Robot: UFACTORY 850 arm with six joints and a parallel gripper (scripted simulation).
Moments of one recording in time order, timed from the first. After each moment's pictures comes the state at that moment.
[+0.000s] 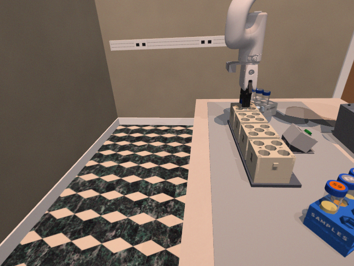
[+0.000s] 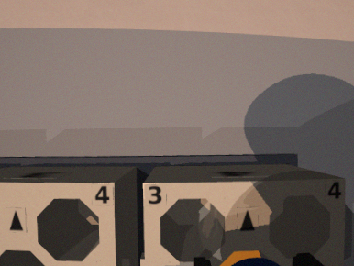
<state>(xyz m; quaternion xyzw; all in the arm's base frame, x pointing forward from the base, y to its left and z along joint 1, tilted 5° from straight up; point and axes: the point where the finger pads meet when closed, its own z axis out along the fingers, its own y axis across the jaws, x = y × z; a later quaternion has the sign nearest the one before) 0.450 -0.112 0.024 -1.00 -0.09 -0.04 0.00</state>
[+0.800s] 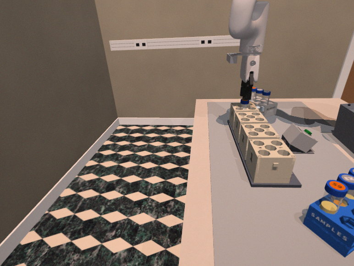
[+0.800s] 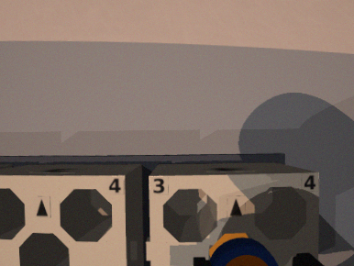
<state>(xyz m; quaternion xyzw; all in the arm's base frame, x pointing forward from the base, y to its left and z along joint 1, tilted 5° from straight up) 0.447 -0.112 0.055 -1.00 -0.09 -0.05 0.00</state>
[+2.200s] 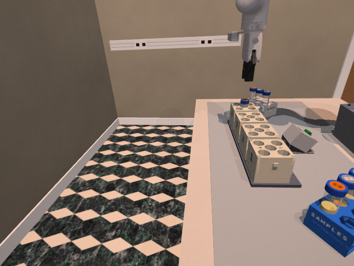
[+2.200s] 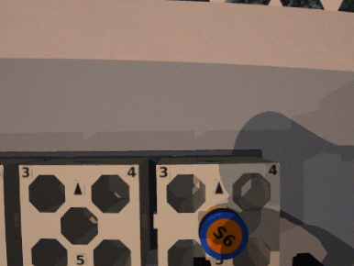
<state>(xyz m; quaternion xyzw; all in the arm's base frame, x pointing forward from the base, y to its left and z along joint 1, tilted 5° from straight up) 0.441 -0.112 0.129 -1.00 -0.09 -0.04 0.00</state>
